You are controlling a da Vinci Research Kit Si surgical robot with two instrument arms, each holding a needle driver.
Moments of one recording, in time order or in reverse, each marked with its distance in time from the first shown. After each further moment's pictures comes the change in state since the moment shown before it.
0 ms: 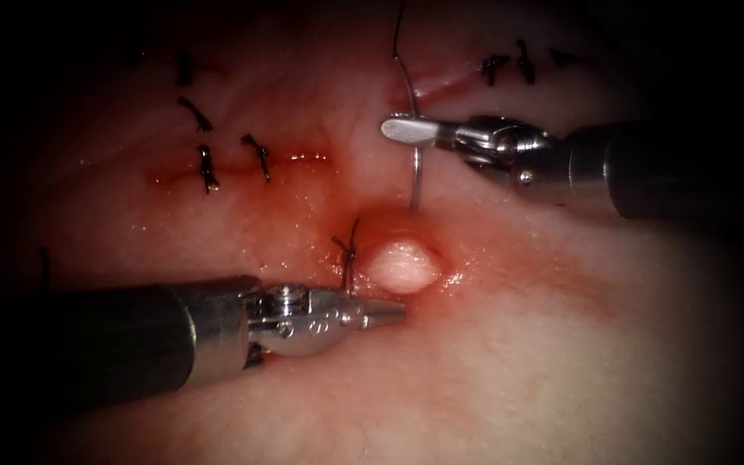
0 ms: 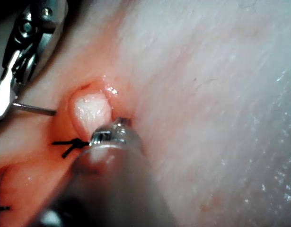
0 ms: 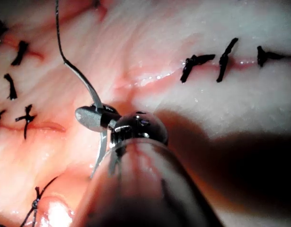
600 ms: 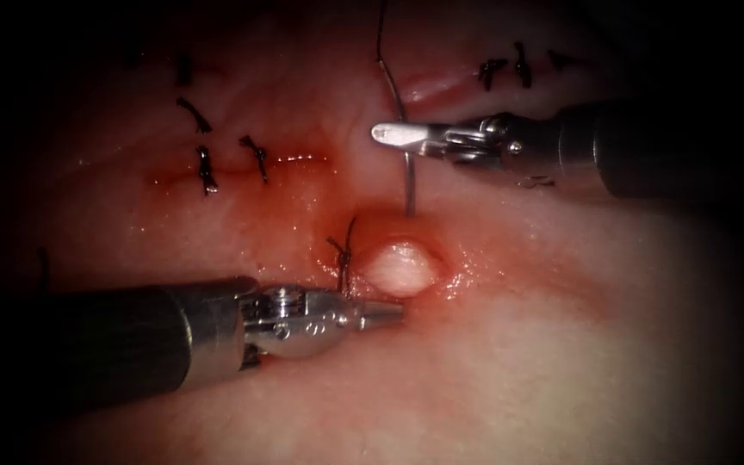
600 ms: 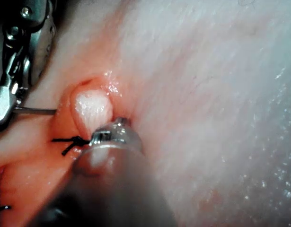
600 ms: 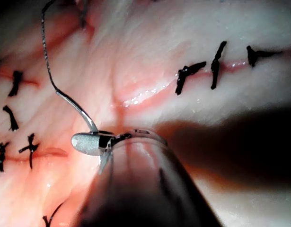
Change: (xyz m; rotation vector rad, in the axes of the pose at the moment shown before) right arm -0.003 -0.002 0.001 0.122 -0.062 0.291; left arm -0.001 0.000 0.000 0.000 -0.002 0.007
